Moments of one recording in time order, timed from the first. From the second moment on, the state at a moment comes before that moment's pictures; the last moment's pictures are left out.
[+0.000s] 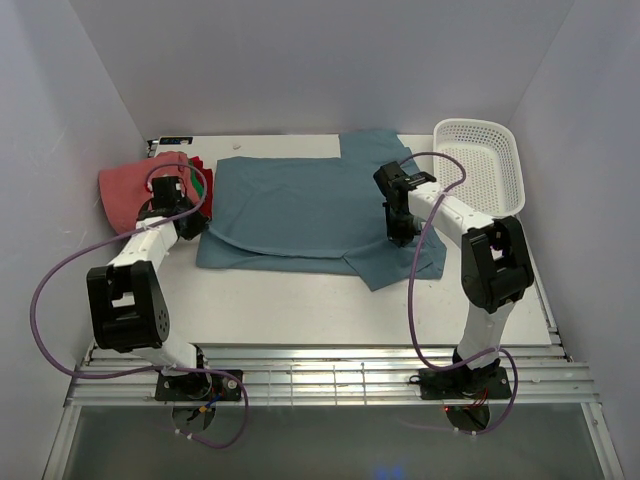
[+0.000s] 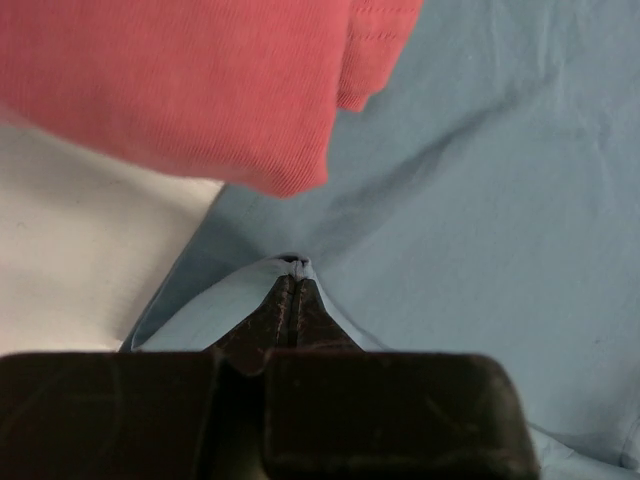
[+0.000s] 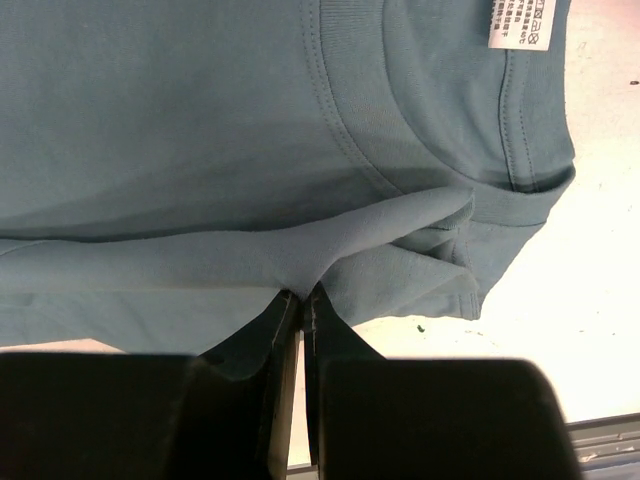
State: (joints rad) left arm 0.12 1.54 1.01 -0.33 0.04 -0.58; right arm 0.45 1.86 1.43 -0.92 0.24 0.39
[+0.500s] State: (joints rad) left arm 0.12 1.65 1.08 -0.26 0.03 -0.59; right arm 0.41 1.94 1.55 -0.93 0.22 0.35
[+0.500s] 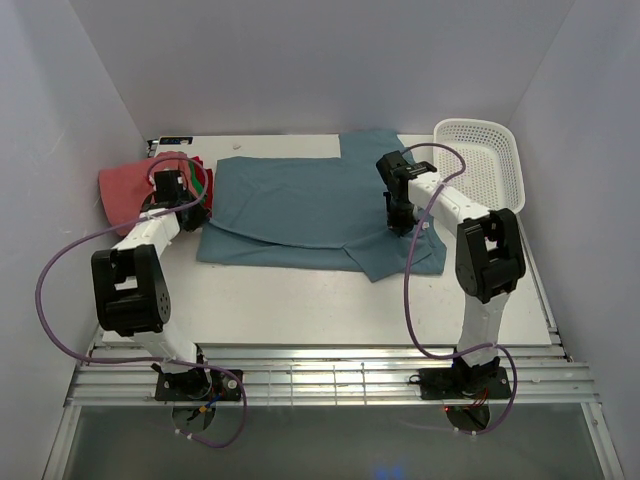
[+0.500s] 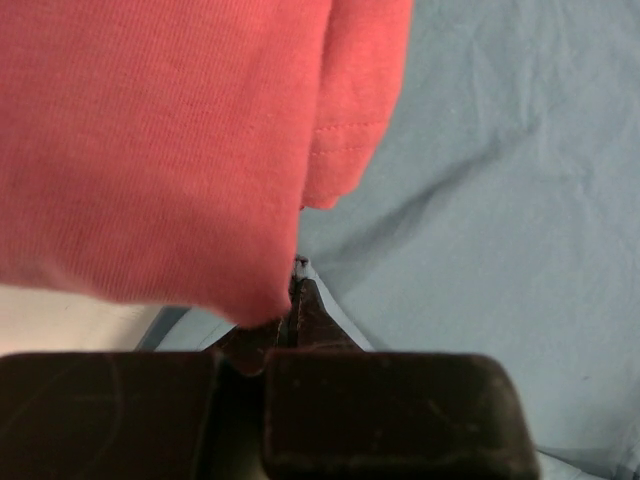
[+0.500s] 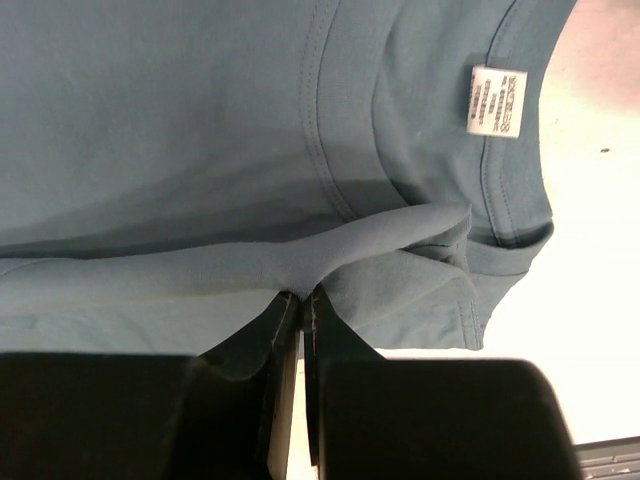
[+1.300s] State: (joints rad) left arm 0.12 1.87 1.25 -0.23 0.01 -0.62; right arm 0.36 2.12 1.74 -0.98 0.22 0.31
